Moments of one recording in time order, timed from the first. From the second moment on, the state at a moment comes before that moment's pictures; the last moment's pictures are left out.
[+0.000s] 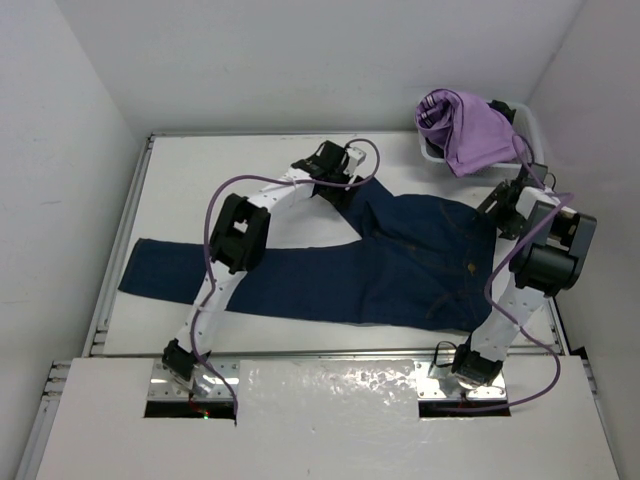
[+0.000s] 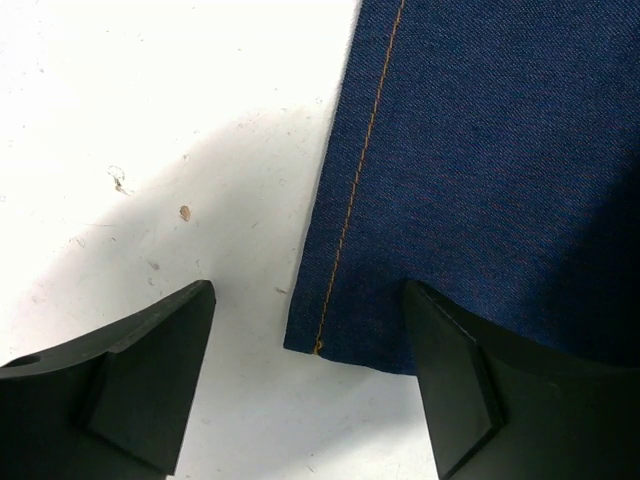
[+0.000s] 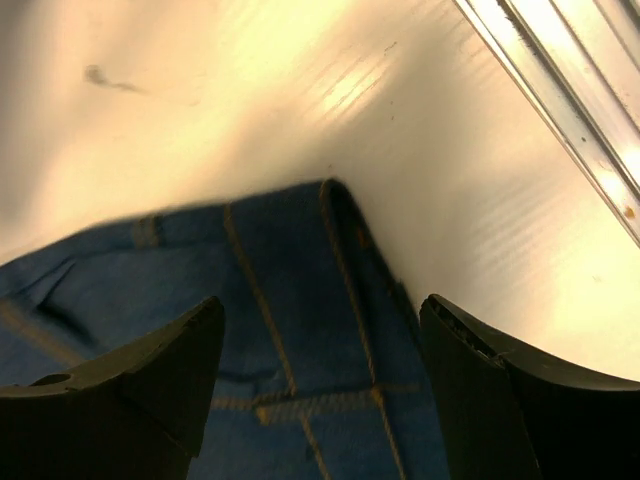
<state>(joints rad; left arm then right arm) -0.54 2.52 2.15 -0.52 0.04 0.09 -0.42 1.97 1.26 -0.36 -0.02 0.37</state>
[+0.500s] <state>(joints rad) -0.58 2.52 2.14 -0.54 0.16 0.09 -0.40 2.01 1.27 -0.33 0.02 0.38</state>
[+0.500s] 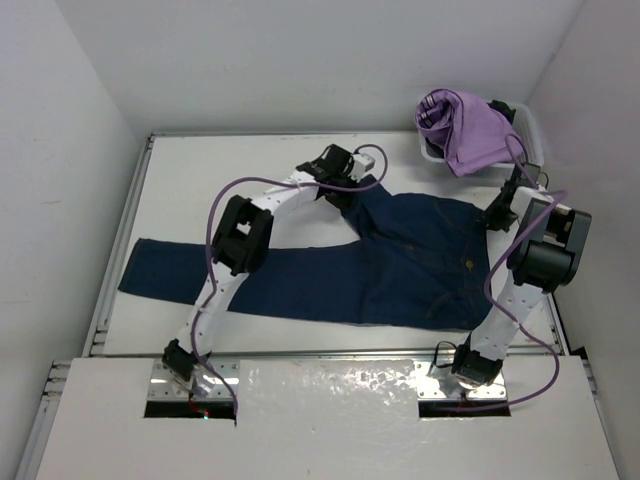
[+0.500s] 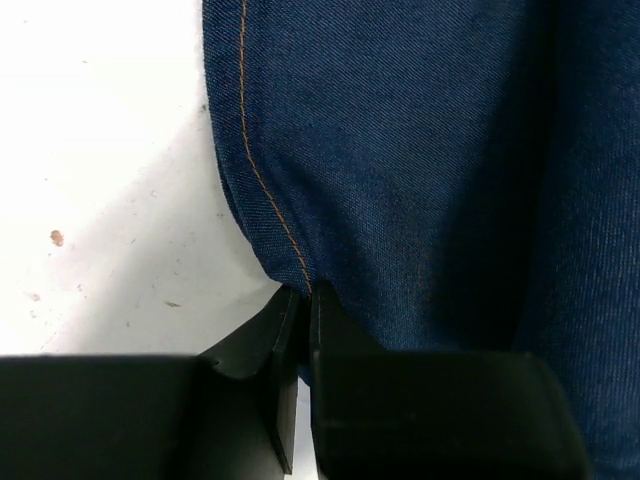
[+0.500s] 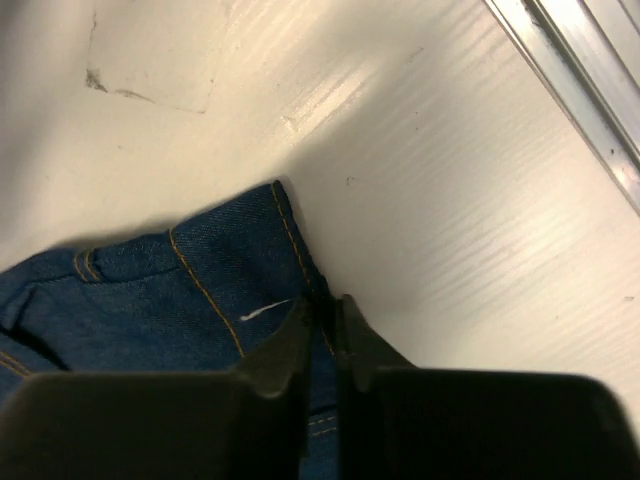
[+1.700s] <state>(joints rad) 0.15 2.16 2.11 -0.58 -0.16 0.34 -0.40 1.99 1.26 -0.31 -0.06 0.21</state>
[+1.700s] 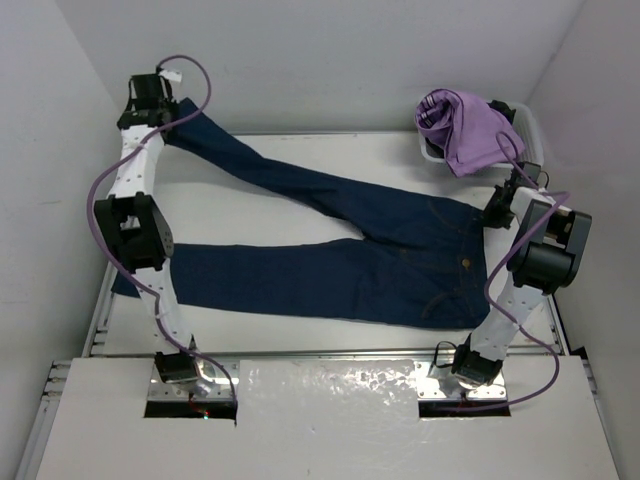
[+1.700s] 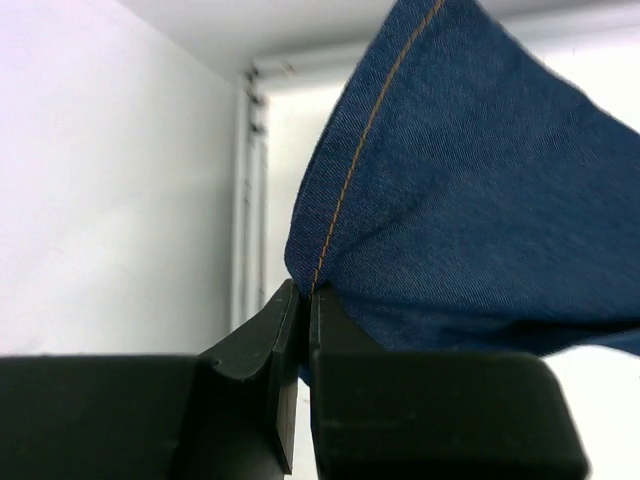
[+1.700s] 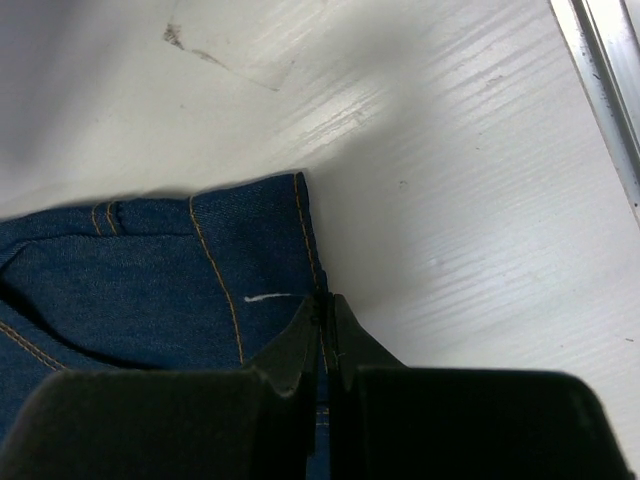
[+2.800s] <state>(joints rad) 0.32 2.05 1.68 -0.78 0.03 0.28 -0.38 2.05 1.50 -0.34 -0.19 0.18</state>
